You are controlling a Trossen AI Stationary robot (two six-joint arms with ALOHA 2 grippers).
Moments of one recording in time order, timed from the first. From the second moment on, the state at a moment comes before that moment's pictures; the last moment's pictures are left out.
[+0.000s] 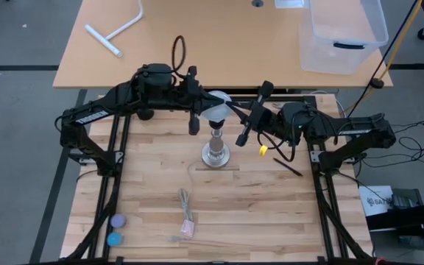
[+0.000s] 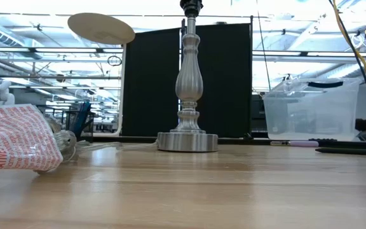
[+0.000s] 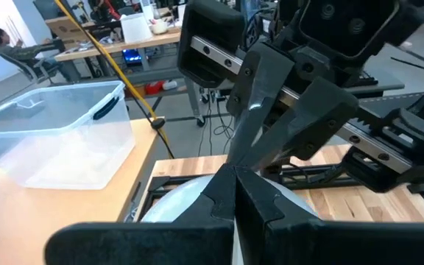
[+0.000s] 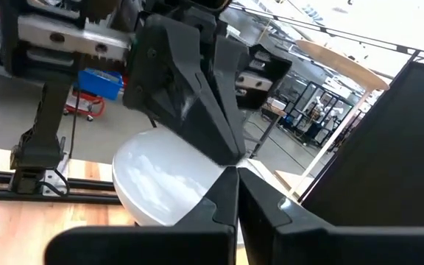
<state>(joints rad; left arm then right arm) 0.17 1.55 1.93 -0.56 0.08 0.20 0.09 1.36 1.47 -0.12 0.61 -0.45</state>
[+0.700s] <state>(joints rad) 0.17 1.53 1.93 -0.62 0.05 0.24 0.09 1.36 1.47 -0.13 0.64 -0.45</state>
